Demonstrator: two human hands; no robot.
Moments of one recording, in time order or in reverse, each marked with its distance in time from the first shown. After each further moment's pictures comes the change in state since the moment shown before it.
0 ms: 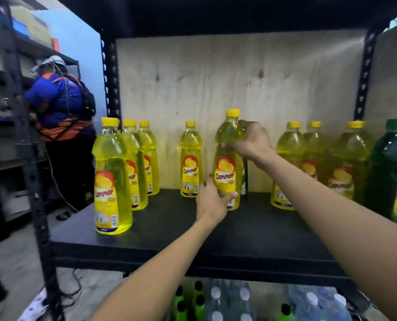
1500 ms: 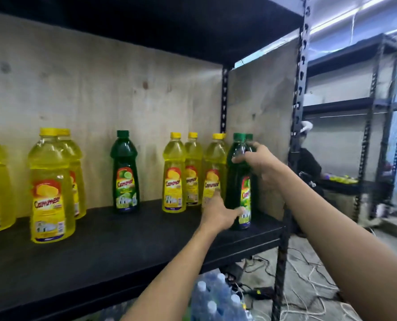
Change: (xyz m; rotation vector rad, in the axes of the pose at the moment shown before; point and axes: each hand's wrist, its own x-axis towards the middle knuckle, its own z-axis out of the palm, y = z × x) left_hand -0.089 0.165 0.156 -0.287 -0.621 0.219; right_hand -0.063 0.130 -0.215 0.249 0.264 0.501
